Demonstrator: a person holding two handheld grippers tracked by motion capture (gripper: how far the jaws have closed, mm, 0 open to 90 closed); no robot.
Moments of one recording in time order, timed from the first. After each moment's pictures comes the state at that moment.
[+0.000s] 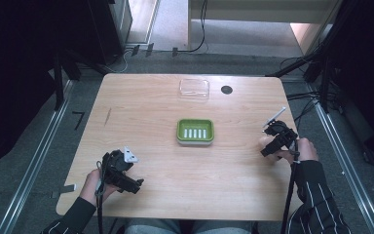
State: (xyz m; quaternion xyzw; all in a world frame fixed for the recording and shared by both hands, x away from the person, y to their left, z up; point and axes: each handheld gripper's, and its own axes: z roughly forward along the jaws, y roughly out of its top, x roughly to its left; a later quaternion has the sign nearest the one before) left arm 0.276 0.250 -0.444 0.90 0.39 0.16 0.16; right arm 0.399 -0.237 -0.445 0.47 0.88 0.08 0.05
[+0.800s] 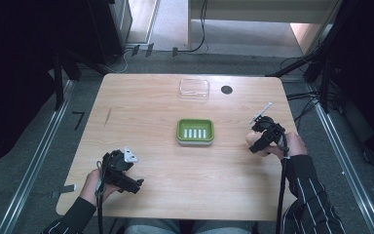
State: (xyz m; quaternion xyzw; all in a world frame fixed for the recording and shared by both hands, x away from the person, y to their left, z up) left arm 0.276 0.250 -0.445 0.90 0.39 0.16 0.15; right arm 0.404 -0.198 -0.429 0.41 0.90 0.10 0.06
